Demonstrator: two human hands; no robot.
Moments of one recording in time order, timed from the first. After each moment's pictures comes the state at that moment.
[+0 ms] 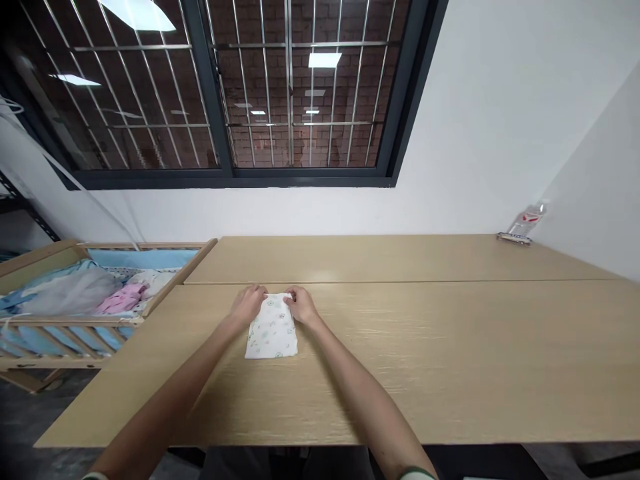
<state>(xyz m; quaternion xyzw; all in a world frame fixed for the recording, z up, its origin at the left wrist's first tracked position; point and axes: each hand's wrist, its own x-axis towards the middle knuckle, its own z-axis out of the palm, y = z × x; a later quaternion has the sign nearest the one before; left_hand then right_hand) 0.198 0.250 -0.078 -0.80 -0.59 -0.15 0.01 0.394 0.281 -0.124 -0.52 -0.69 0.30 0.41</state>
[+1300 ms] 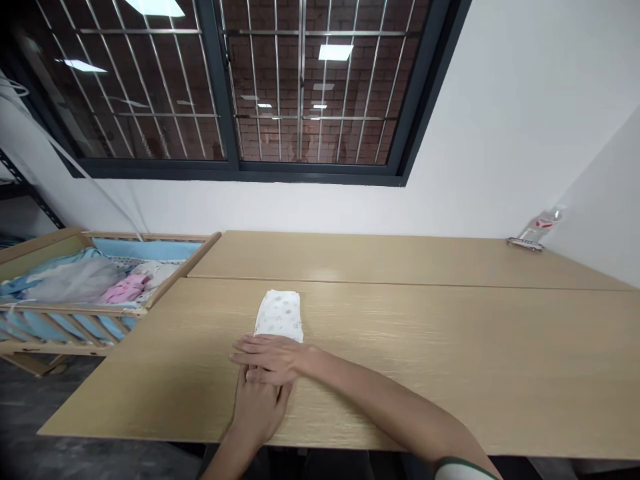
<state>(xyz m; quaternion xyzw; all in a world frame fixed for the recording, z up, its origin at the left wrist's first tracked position) 0.253 0.073 -0.175 -0.75 -0.61 -0.24 0.05 0.359 0.175 -0.093 -0.08 -0.96 0.24 0.09</state>
